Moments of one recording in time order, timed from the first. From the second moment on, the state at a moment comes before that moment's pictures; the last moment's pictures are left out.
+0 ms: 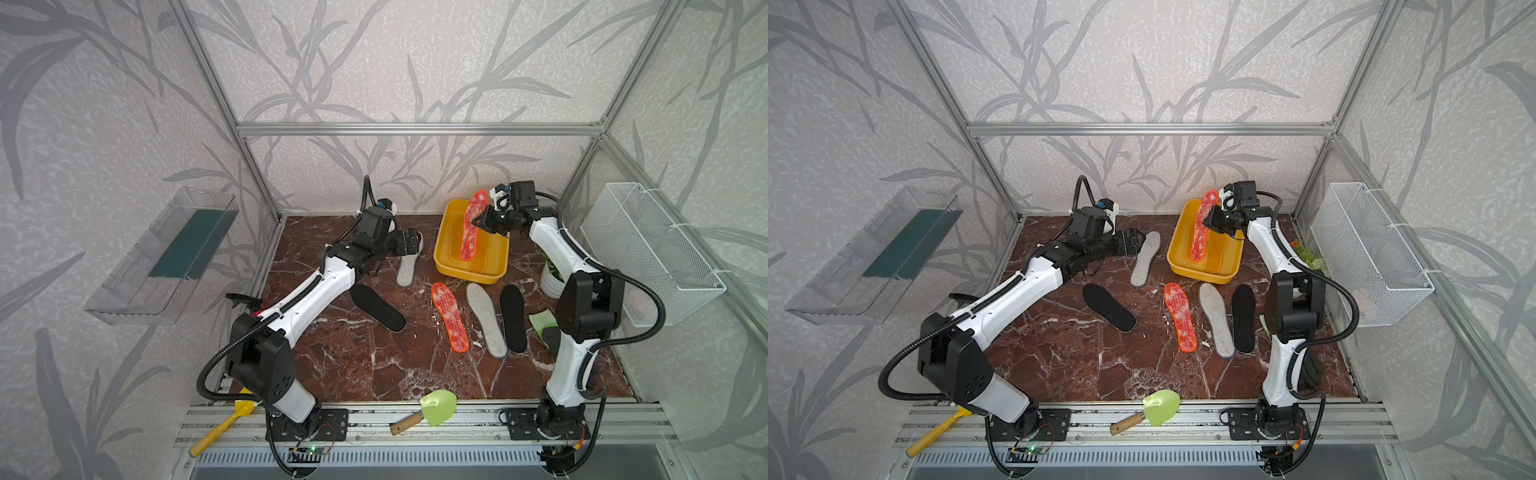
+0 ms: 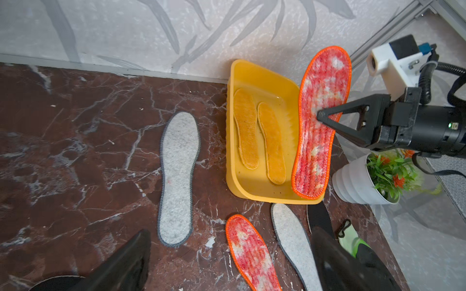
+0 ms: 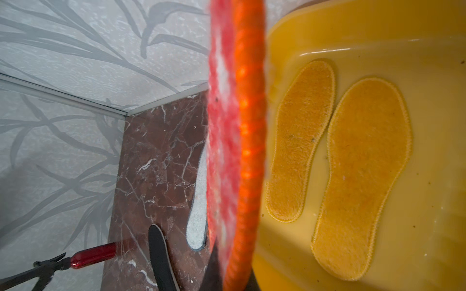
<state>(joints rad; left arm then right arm) -0.49 1.58 1.39 -0.37 0.05 -0.49 0.11 2.02 1.83 -0.62 -0.47 0.43</state>
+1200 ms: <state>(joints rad) -0.49 1.60 1.38 -0.35 0.12 -0.51 0.14 2.63 2.52 -0.91 -0.41 0.49</state>
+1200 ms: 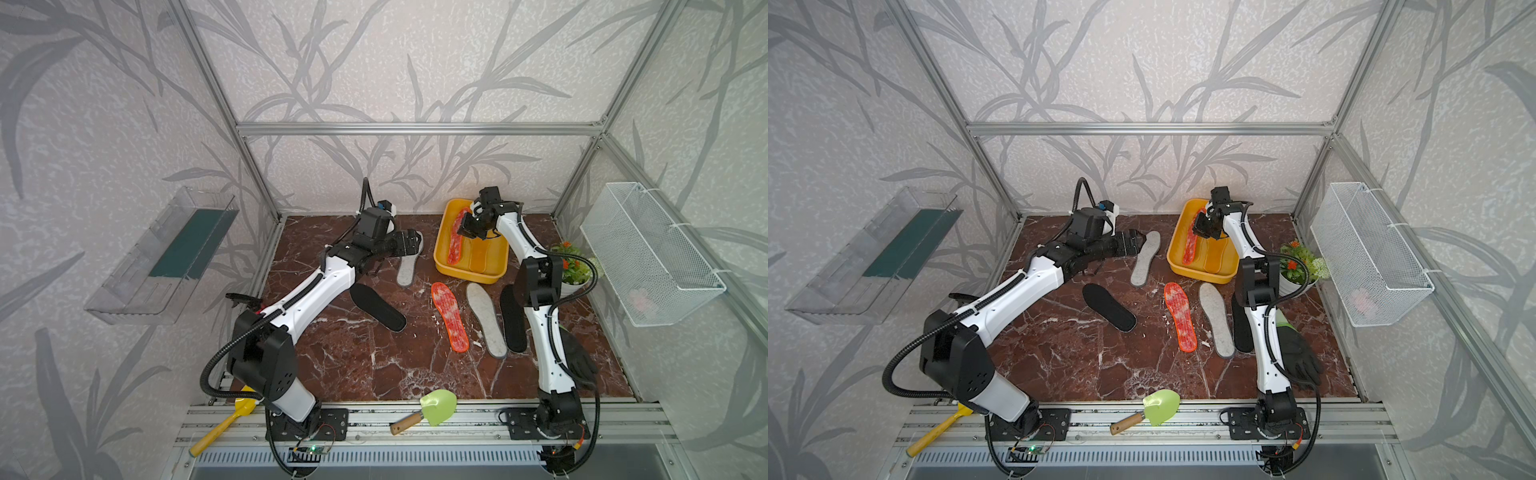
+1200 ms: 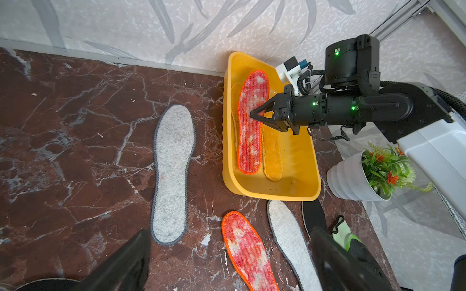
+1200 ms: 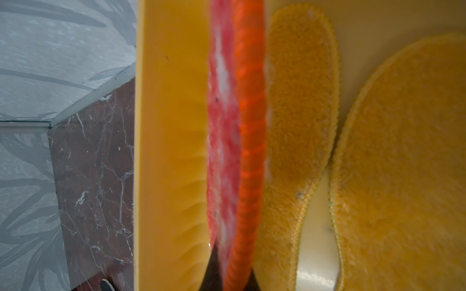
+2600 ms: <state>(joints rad) -0.49 1.64 1.39 -0.36 0.15 -0.52 0.13 2.70 2.55 -0.92 -0.45 0.50</state>
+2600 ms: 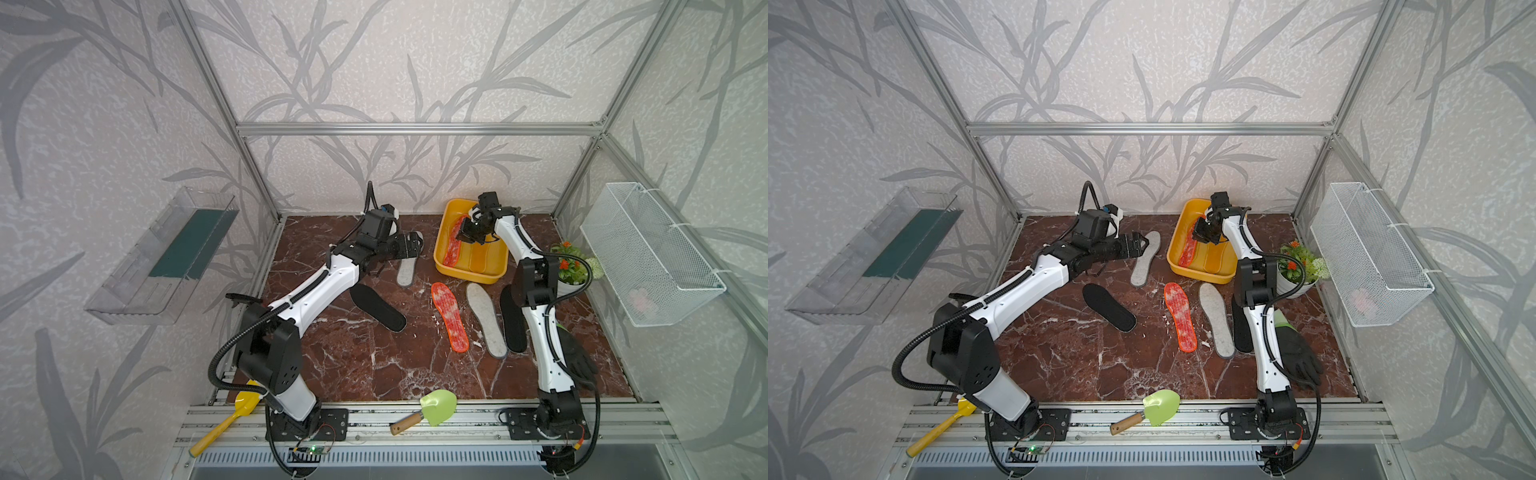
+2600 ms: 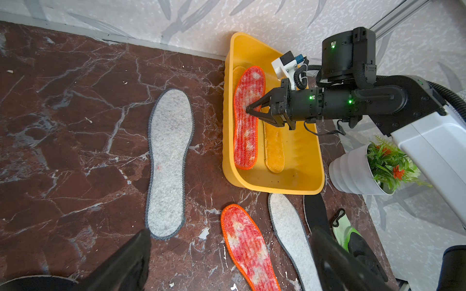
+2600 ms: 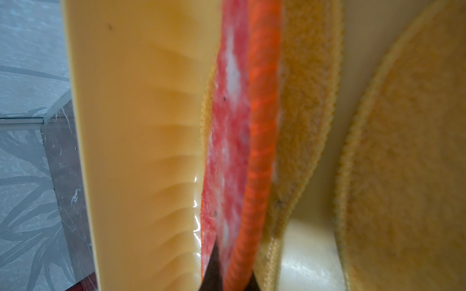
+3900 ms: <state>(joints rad) -0.49 1.66 1.40 -0.38 0.17 -0.53 0.13 2.68 2.55 -1.03 -0.40 0.46</state>
